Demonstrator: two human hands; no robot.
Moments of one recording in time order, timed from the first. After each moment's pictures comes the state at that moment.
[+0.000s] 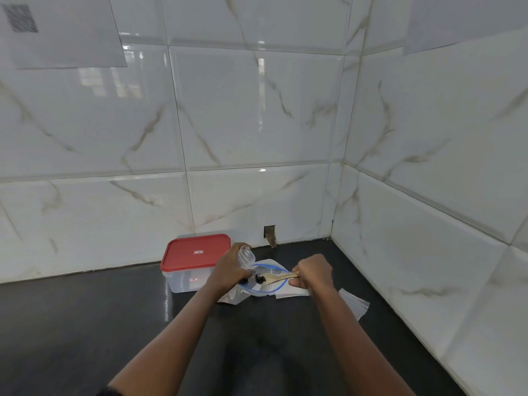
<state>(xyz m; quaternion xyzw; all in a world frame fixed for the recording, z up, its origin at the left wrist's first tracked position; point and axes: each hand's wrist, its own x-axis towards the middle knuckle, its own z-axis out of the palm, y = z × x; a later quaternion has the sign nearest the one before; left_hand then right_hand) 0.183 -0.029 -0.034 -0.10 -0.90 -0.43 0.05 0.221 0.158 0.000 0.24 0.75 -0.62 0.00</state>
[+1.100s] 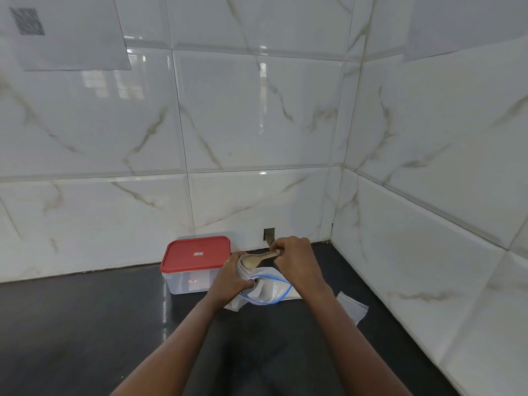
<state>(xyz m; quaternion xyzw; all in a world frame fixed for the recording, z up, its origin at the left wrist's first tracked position) 0.187 -0.025 -0.052 -0.09 -0.90 -0.41 0.05 0.248 0.127 0.048 -0.05 0.95 -0.28 -0.13</state>
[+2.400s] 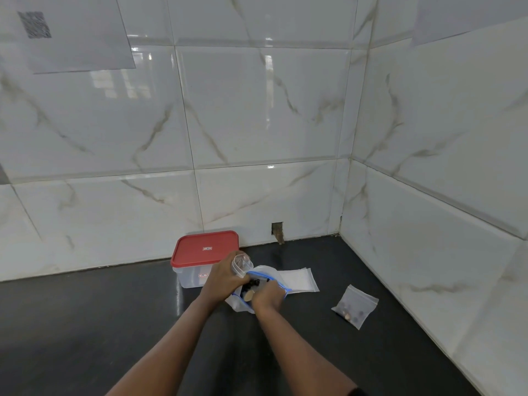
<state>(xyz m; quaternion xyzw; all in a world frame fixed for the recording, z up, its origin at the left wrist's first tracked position) 0.209 -0.052 -0.045 -0.11 -0.90 -0.41 0.12 0.250 0.050 -0.034 0.33 0.59 -0.74 -0.01</state>
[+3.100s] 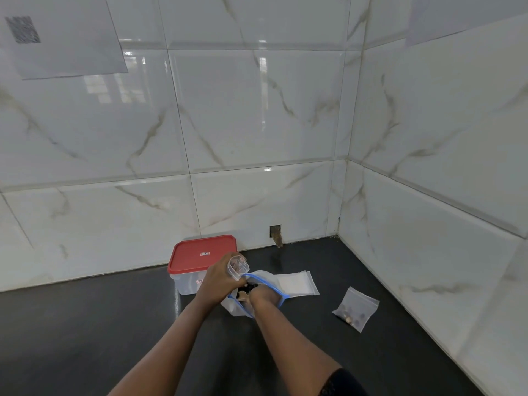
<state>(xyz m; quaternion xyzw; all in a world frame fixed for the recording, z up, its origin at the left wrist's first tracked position) 0.198 -0.059 -0.046 -0.12 -0.89 -0.42 0.12 0.222 0.034 -0.043 0.37 0.44 -0.81 0.04</state>
